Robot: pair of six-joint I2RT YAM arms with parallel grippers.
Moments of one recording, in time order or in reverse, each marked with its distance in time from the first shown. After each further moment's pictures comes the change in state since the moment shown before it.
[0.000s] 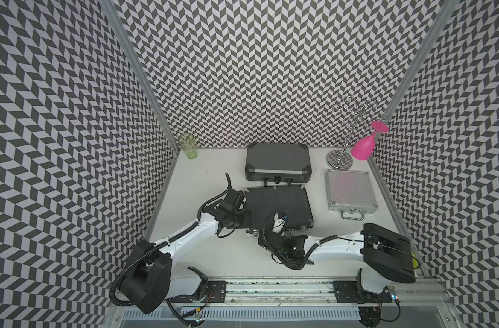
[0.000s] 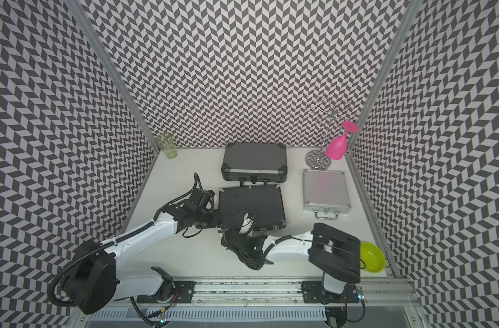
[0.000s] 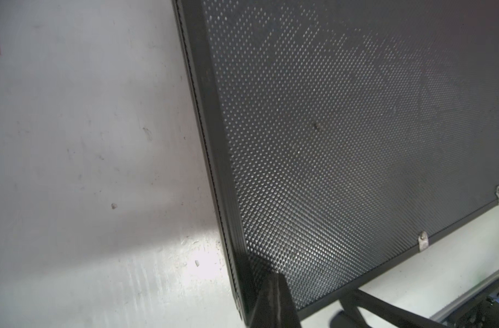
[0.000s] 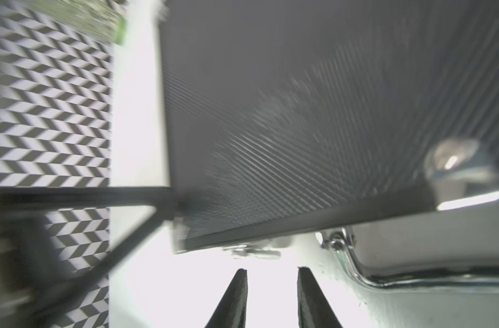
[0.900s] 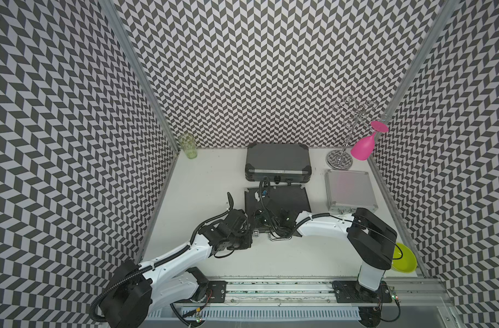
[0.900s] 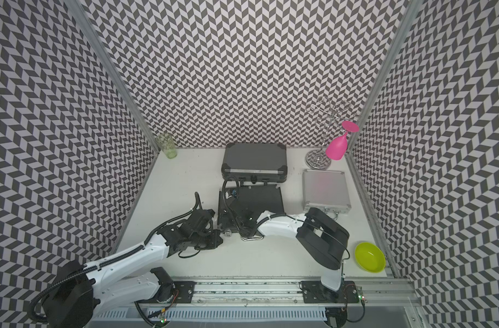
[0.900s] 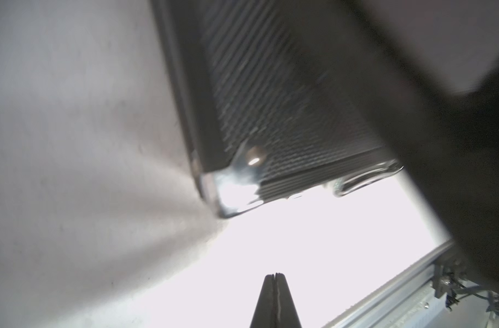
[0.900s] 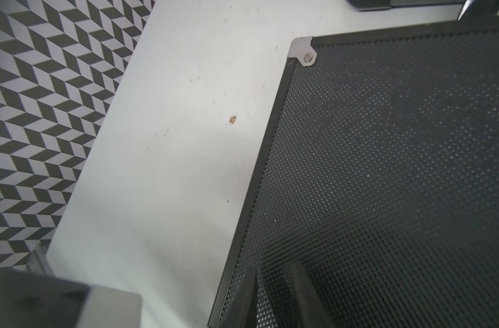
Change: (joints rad) left arm -0.171 -0.226 -0.262 0.044 0.016 -0.208; right arm -0.238 0.190 0.248 0.019 -0.377 -0.715
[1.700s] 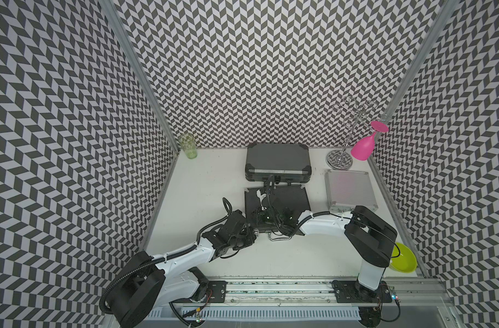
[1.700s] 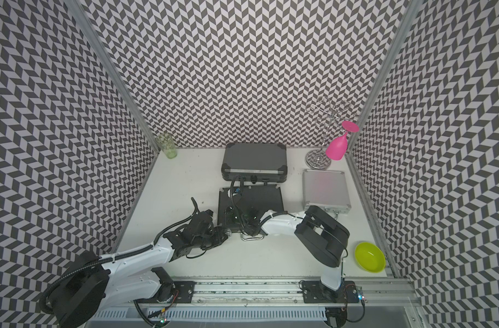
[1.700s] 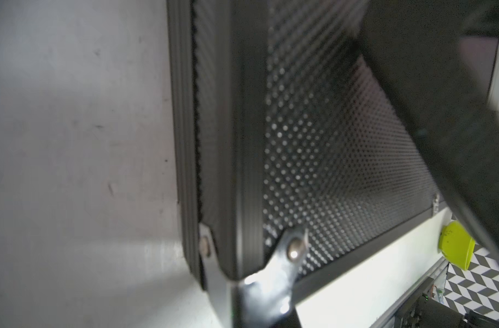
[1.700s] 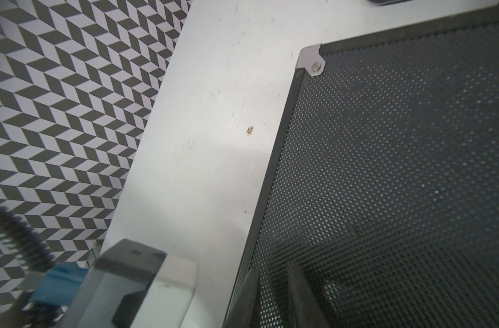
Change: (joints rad) left arm -0.001 0.082 -0.125 0.375 -0.030 -0.214; right arm -0.048 0.010 -0.064 0.162 -0.127 0.061
